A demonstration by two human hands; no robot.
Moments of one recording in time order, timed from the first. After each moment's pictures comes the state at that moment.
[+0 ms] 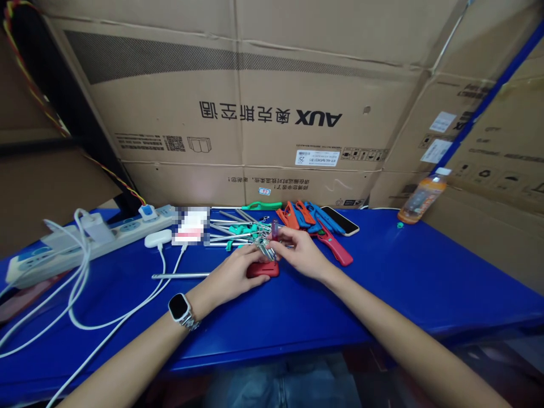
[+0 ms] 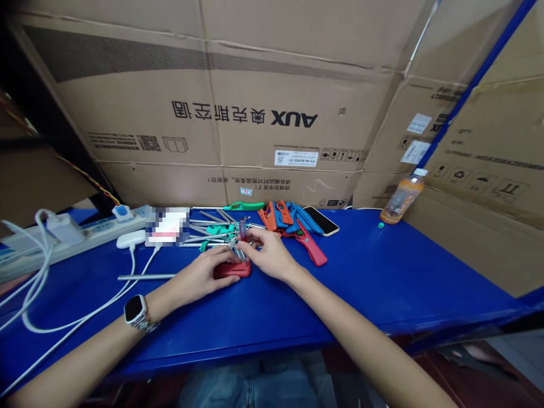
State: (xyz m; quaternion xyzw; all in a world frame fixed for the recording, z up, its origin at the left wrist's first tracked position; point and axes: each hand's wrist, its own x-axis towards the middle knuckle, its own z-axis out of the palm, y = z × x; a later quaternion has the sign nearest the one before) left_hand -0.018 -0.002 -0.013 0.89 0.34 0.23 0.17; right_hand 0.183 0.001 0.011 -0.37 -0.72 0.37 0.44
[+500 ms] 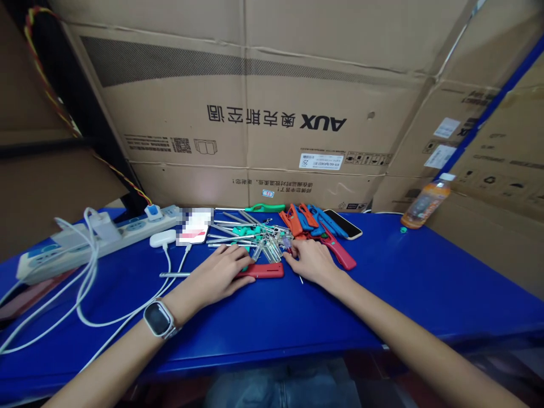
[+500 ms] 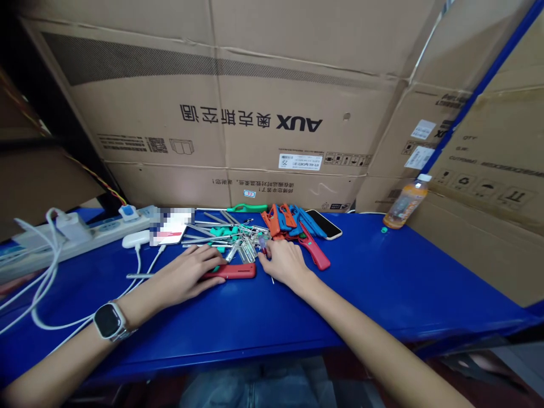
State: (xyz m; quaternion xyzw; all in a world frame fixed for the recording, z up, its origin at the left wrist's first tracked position) left_hand -0.056 -0.004 -0.004 0.93 0.34 0.10 -0.04; right_hand 0.203 0.002 -0.006 -0.64 -0.75 0.00 0.14
